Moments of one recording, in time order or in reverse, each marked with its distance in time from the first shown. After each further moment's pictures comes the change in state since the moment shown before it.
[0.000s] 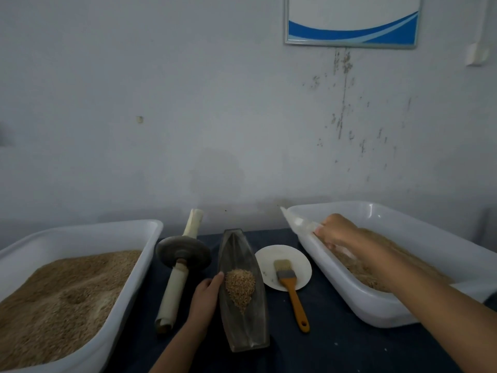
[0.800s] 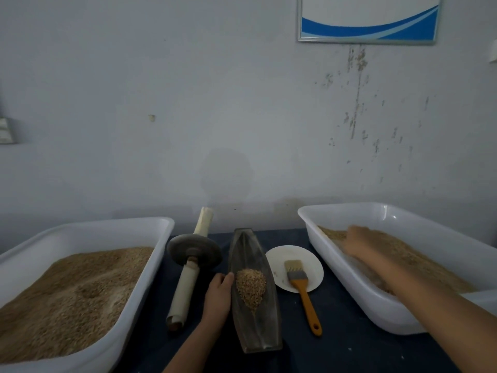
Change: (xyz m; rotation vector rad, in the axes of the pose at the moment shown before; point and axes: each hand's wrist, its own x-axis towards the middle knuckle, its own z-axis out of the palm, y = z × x) left_hand -0.009 0.008 0.005 0.124 0.070 0.083; right_hand 0.023 0.029 0.014 -0.451 0.081 0.019
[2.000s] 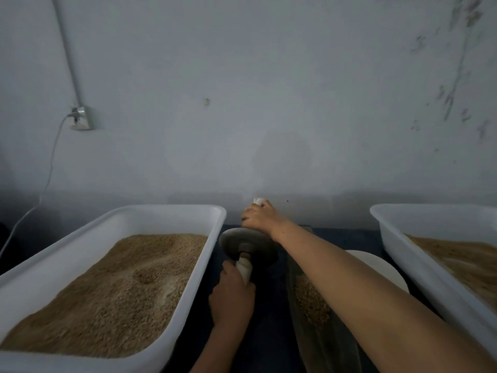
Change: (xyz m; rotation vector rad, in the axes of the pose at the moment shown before) left_hand 0.014 0.007 -0.060 0.785 0.305 0.072; right_hand 0.034 -0.294 0.095 -0.505 0.218 -1.214
